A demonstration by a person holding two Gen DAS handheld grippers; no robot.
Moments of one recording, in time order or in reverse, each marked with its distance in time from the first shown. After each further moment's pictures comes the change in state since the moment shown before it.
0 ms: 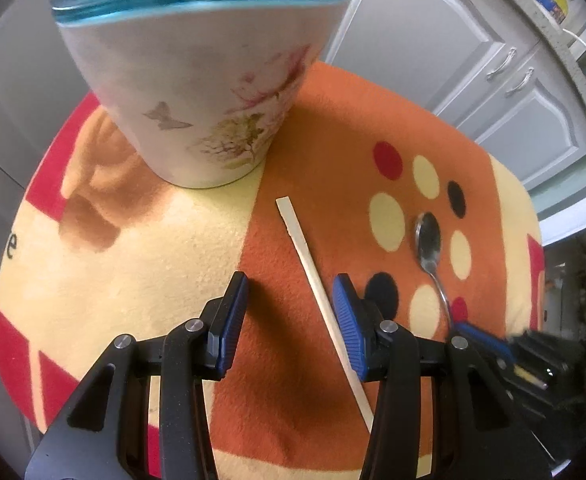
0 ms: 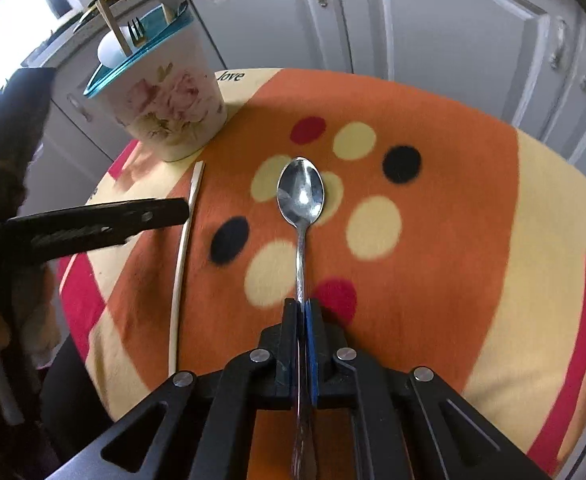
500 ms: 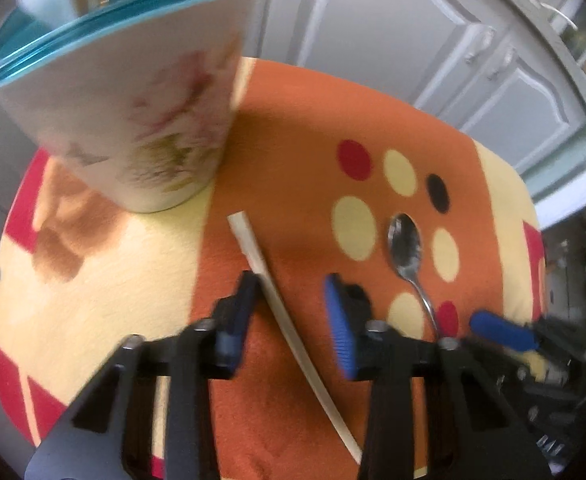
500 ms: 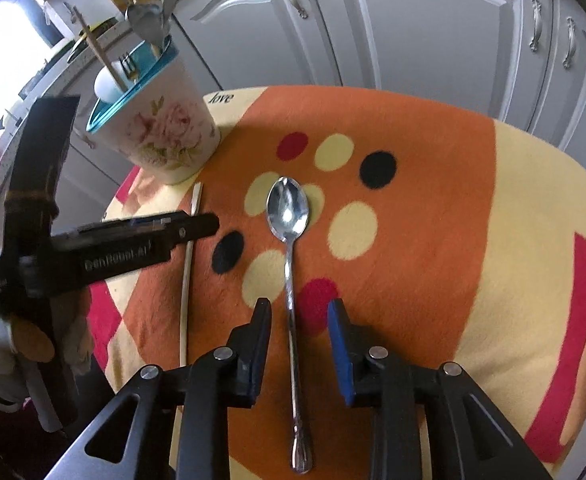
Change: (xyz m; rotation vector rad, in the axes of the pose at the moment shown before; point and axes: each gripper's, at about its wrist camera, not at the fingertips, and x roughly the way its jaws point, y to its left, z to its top) left arm 0.010 -0.028 0.004 0.107 -0.008 -0.021; right arm -0.020 -0.014 0.002 0.069 -0.035 0.038
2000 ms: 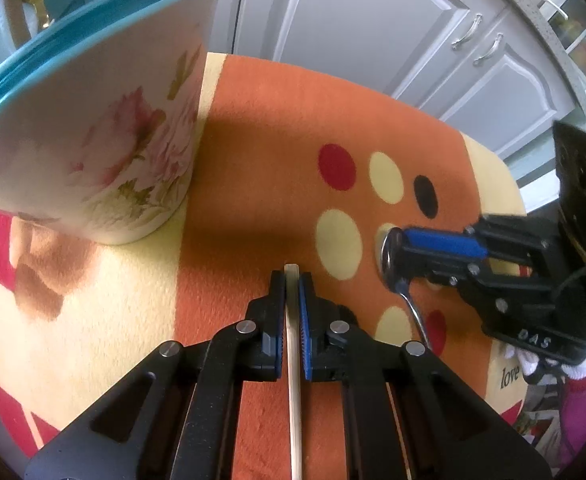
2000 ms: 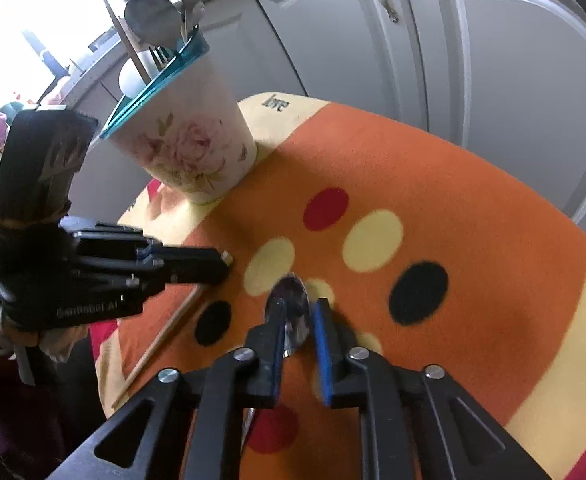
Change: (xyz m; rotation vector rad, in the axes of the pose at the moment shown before) left arm 0.014 -0.015 0.024 0.024 0.069 -0.062; right arm 0.049 -0.018 0.068 -0.271 0.039 0.240
